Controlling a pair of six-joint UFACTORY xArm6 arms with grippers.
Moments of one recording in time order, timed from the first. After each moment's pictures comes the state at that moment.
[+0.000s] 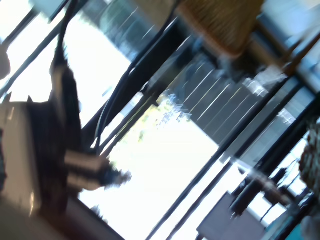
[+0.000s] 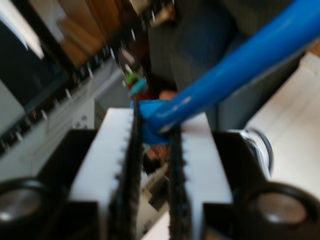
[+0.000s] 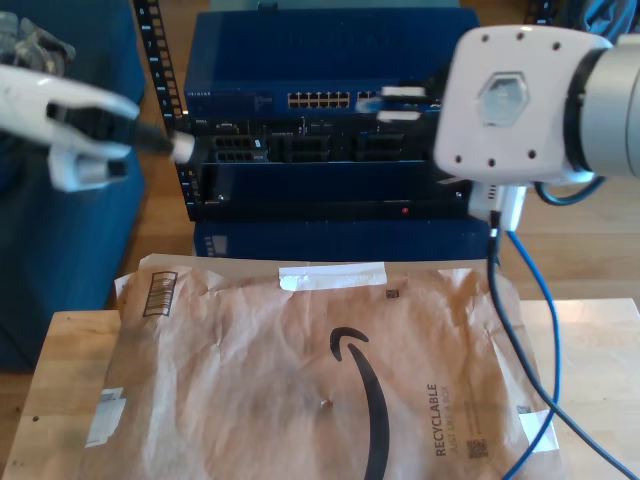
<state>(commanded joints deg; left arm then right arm) 26.3 -0.5 -73.7 -53.0 111.9 -95.4 21.8 -44.5 -36.5 41.5 26.0 82.7</state>
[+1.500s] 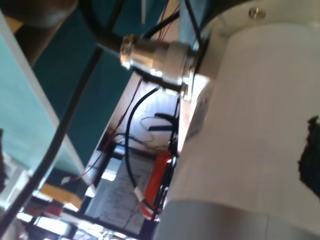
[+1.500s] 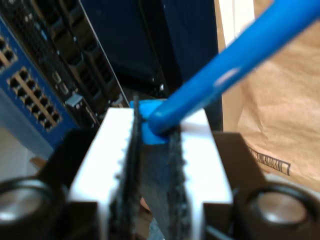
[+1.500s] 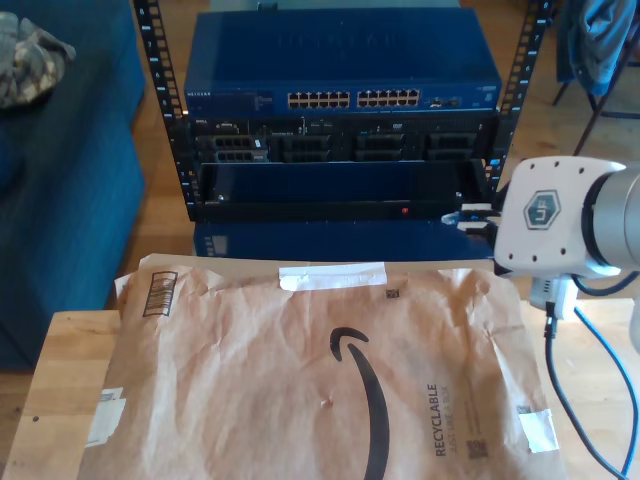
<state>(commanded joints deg) 86.0 -26.2 -18.6 12.3 87.4 -15.4 11.7 -44.2 -24.4 38.4 25.9 82.5</state>
